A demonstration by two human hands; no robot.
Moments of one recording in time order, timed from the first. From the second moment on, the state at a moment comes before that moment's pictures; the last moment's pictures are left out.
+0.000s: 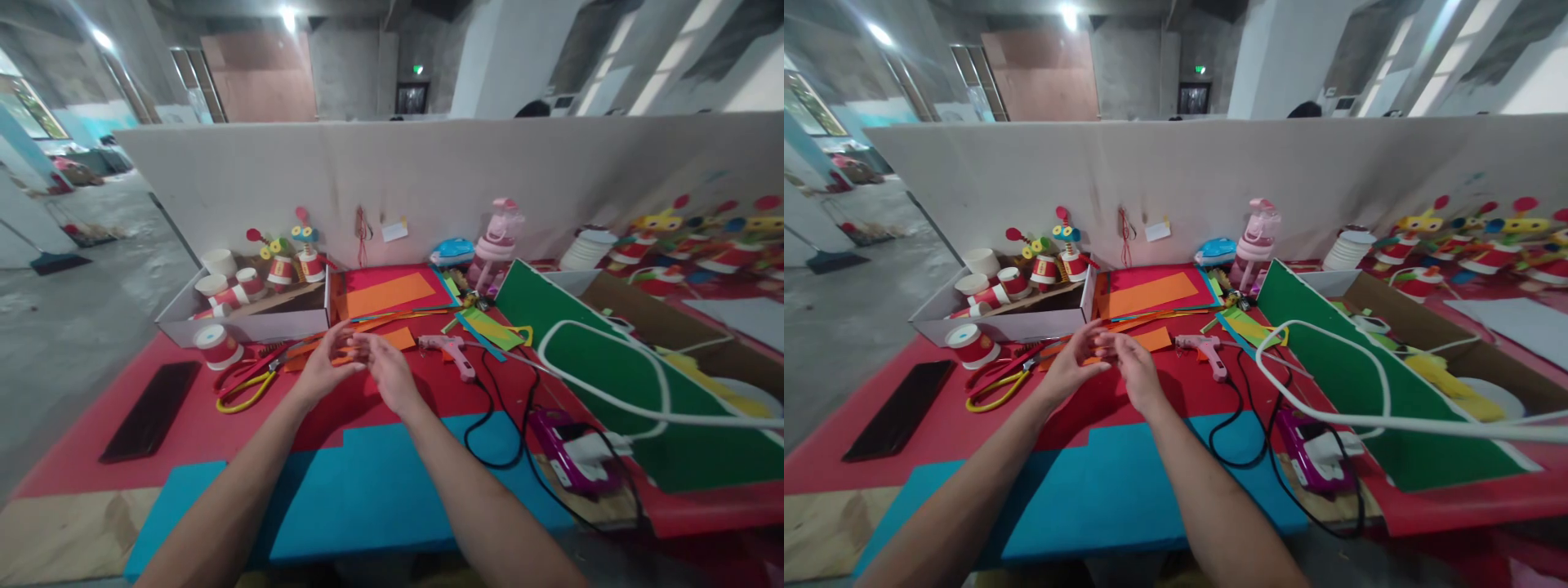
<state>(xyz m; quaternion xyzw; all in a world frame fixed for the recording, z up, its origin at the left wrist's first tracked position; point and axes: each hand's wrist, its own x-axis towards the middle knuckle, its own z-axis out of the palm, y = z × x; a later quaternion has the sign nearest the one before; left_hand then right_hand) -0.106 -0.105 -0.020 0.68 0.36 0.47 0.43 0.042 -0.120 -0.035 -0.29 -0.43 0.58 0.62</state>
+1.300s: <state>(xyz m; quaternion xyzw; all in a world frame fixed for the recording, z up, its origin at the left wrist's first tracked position) -0.133 -0.105 -0.012 0.57 0.34 0.24 0.71 0.040 -0.149 -0.024 -0.30 -0.91 0.09 0.27</state>
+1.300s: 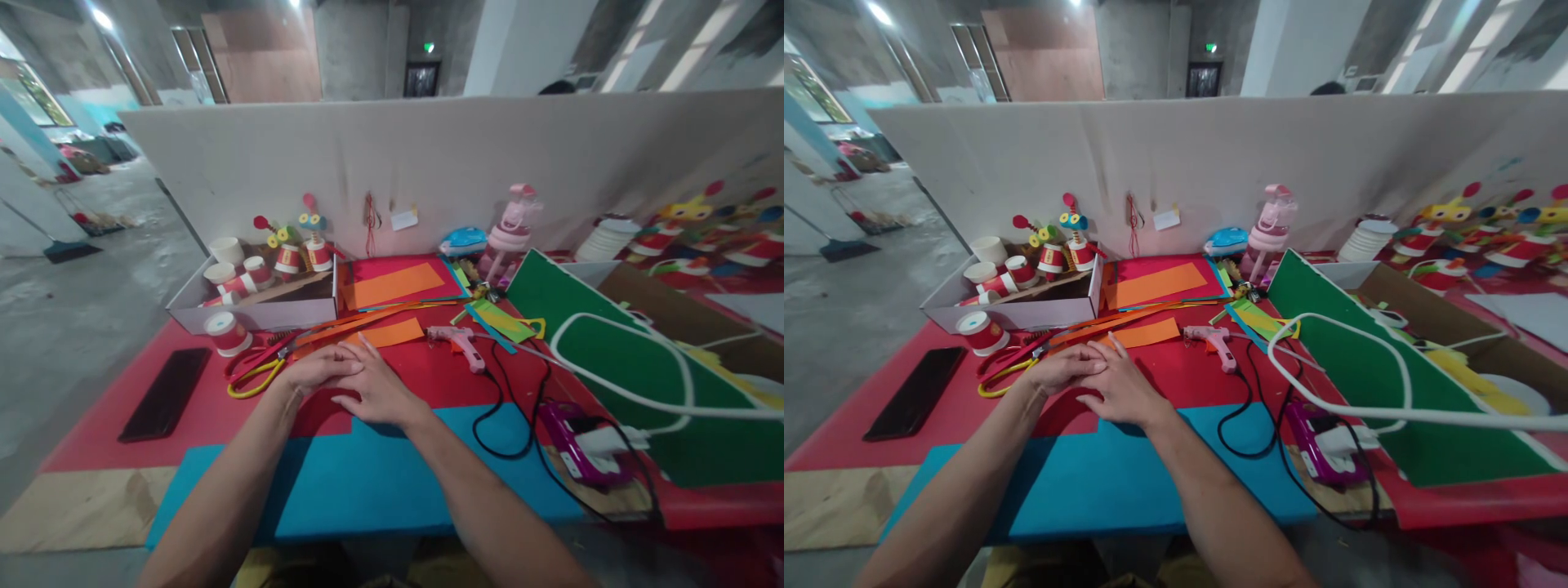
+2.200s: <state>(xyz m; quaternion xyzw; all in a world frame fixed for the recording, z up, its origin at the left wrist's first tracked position) -0.091 -0.120 -0.012 0.51 0.36 0.46 0.63 0.039 -0.147 -0.009 -0.22 -0.50 0.64 0.54</state>
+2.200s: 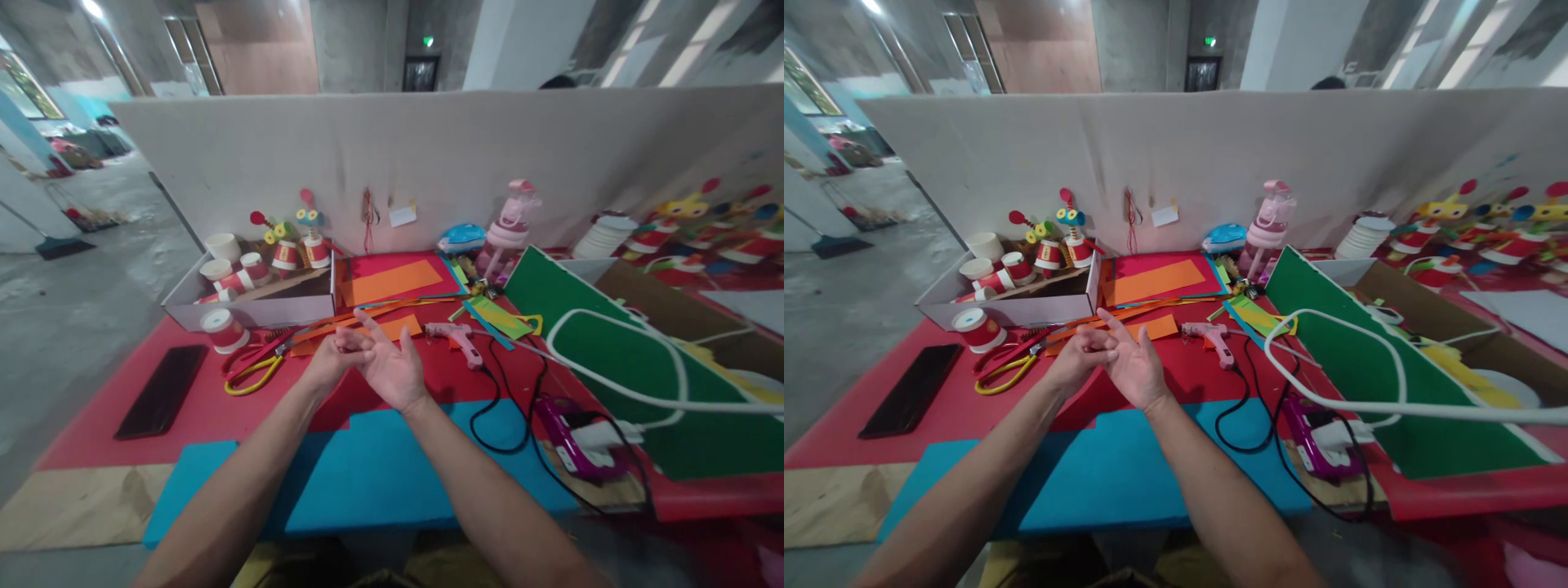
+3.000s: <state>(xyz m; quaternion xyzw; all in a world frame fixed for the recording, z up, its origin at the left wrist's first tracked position) -0.090 -0.122 -0.014 0.52 0.40 0.51 0.55 0.037 -0.146 -0.009 -0.22 -0.51 0.65 0.52</state>
